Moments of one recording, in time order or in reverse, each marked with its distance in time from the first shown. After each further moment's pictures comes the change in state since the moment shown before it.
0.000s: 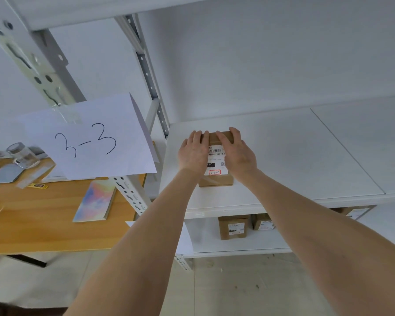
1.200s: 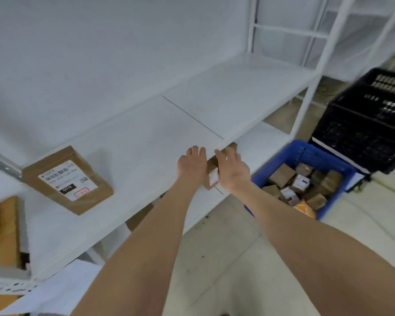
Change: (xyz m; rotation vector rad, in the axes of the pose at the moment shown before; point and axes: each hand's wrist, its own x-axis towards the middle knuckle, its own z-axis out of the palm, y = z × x) left_hand -0.080 0.320 0.012 0.014 -0.289 0.615; right_hand -0.231 0.227 -0.065 -0.136 -0.057 0.686
